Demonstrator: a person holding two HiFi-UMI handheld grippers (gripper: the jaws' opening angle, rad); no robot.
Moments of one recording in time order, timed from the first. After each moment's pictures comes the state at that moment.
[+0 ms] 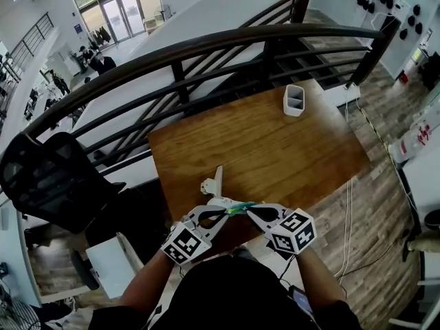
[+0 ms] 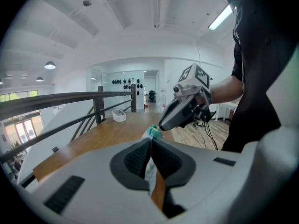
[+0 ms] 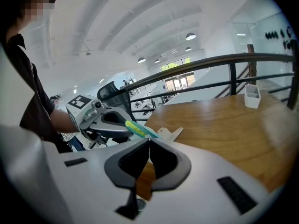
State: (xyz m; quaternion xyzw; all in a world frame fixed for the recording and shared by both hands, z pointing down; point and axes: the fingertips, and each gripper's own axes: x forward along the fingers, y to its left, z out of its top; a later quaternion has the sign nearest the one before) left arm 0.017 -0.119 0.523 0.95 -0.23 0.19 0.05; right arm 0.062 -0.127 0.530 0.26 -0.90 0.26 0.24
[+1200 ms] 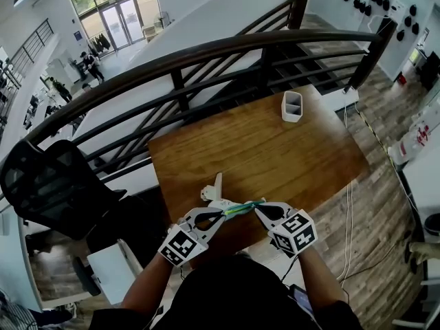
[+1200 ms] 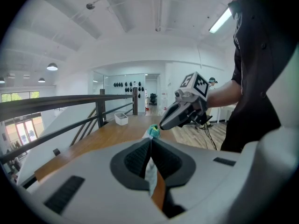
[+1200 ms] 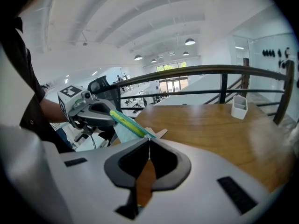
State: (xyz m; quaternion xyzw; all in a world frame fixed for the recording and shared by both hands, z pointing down) left arm 0.008 -0.131 0.513 0.95 -0.25 0.17 0.04; right arm 0.091 -0.151 0.536 0.32 -0.88 0.21 0.28
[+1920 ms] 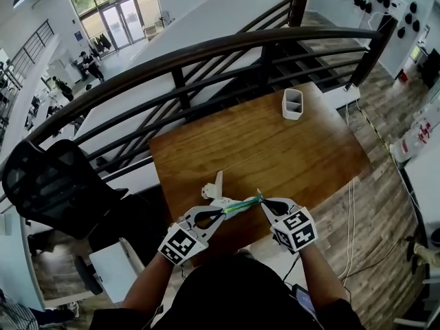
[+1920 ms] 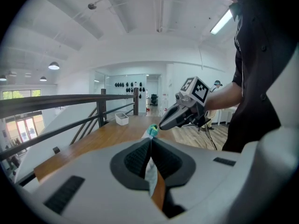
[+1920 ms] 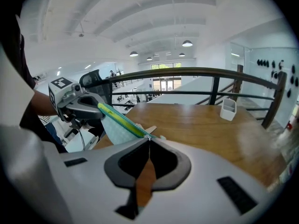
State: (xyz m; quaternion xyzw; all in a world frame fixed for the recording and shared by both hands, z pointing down) left arm 0.007 -0.129 0.512 0.95 -0.25 0.17 0.05; right arm 0.113 -0.161 0.545 0.36 -0.86 0.18 0.31
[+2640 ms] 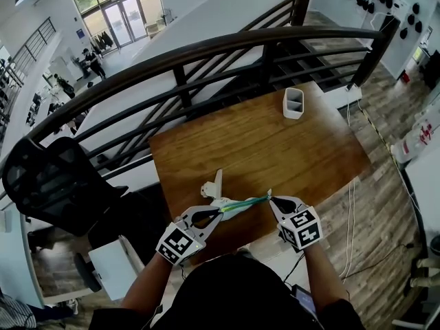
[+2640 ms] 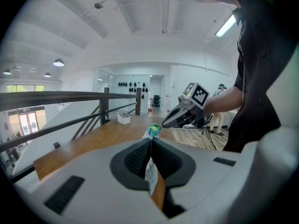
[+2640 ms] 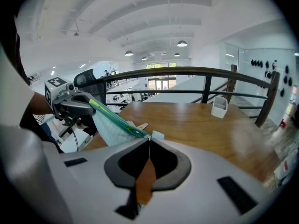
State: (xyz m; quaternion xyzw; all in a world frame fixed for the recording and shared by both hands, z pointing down) left arm 0.004 -0.130 0.512 0.95 -0.27 0.15 0.07; right arm 0.145 -0.168 0.551 0.39 -0.85 0.19 0.31
